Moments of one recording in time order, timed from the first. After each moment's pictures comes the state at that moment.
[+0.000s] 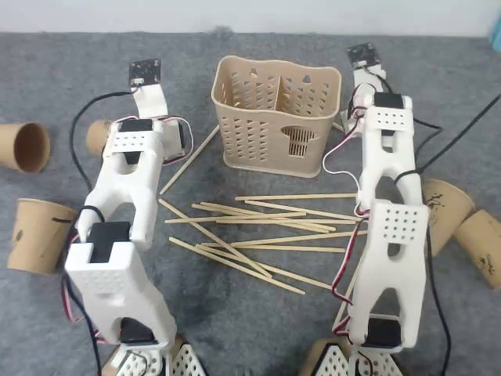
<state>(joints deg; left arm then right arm) -8.5 21.3 9.1 48.0 10.6 0.3 60.3 -53.1 64.5 18.2</state>
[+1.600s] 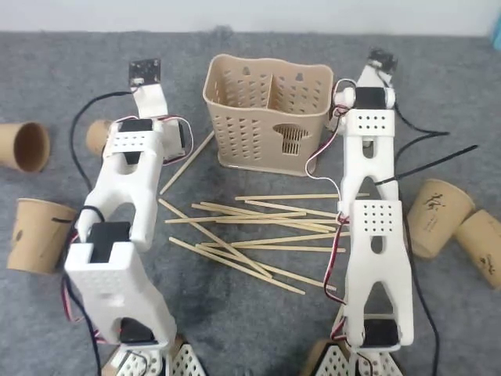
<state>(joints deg) -8.5 21.3 9.1 48.0 10.6 -4.9 77.3 -92.4 93.7 -29.1</state>
